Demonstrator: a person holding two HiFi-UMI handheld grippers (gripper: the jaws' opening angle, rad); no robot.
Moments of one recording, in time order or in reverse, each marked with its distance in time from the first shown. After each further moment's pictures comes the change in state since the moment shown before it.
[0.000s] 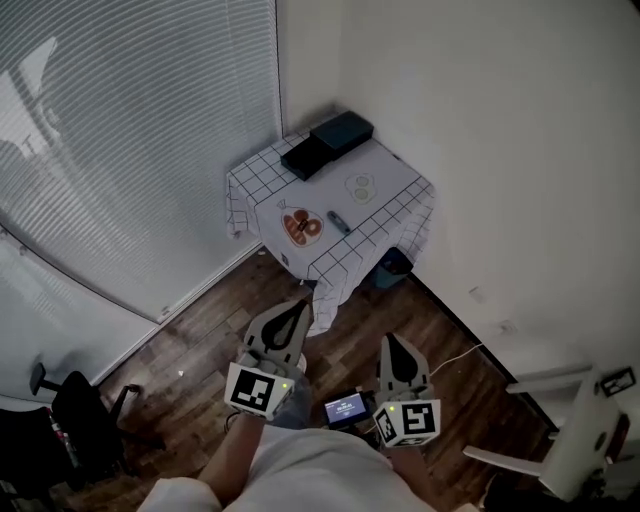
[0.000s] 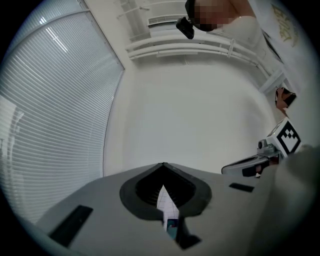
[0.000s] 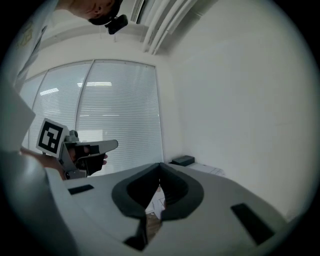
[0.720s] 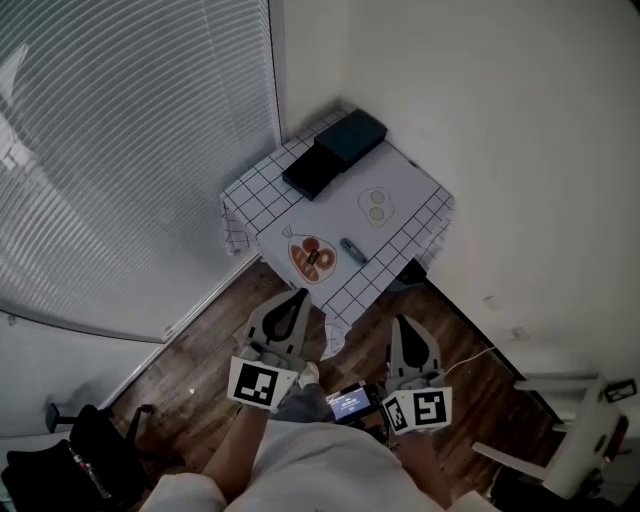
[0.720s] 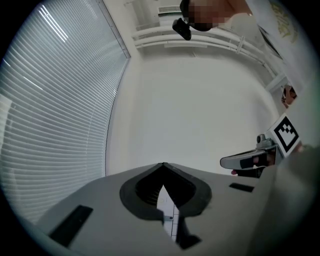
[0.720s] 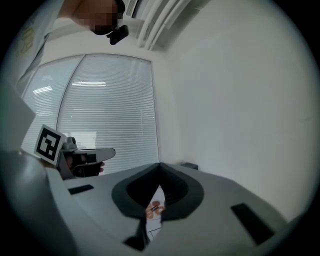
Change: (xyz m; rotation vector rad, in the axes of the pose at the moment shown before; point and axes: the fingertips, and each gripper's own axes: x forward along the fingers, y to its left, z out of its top) left arm 0.126 0.146 -0.017 -0.022 0.040 -0.014; right arm 0.189 -0.020 0.037 -0.007 -0.032 -0.032
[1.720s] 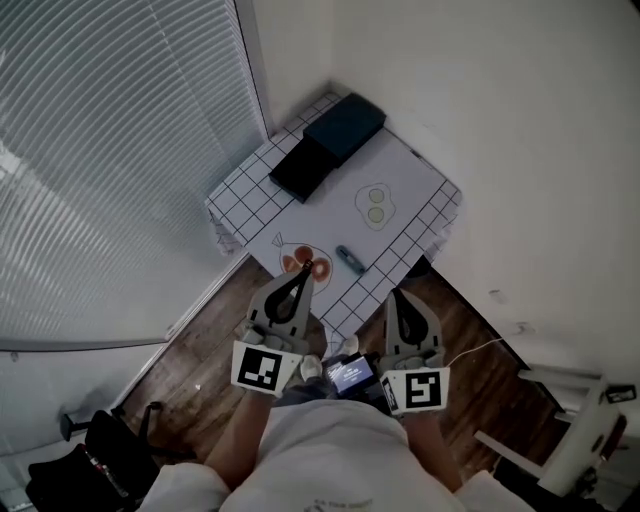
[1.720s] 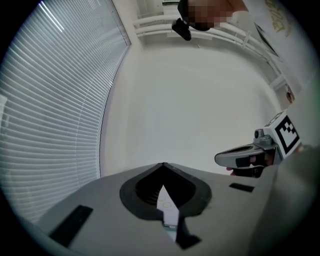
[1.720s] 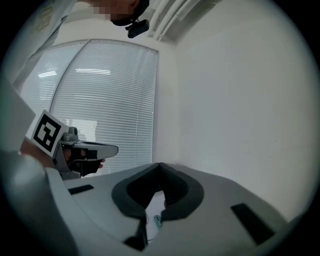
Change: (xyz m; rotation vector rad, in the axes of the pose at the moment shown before) left arm 0.110 0.039 -0.021 -0.005 0.059 -0.008; right arm 0.110 -0.048 0.002 -0.130 0.038 0.010
